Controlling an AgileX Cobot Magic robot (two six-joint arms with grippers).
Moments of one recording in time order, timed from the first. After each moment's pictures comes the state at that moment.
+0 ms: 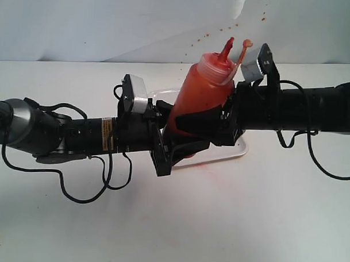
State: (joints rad) left arm -0.40 2.13 -0.97 1.04 -1.18 -0.52; right arm 0.21 1.83 -0.93 1.73 1.03 -2.13
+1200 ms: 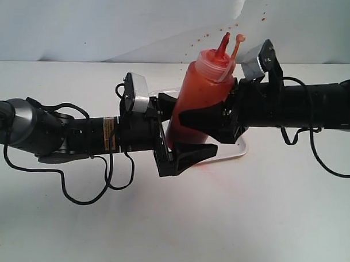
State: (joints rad) left arm -0.41 2.13 -0.98 1.03 -1.21 -0.52; right arm 0.21 1.80 -0.93 1.72 0.98 -2.13
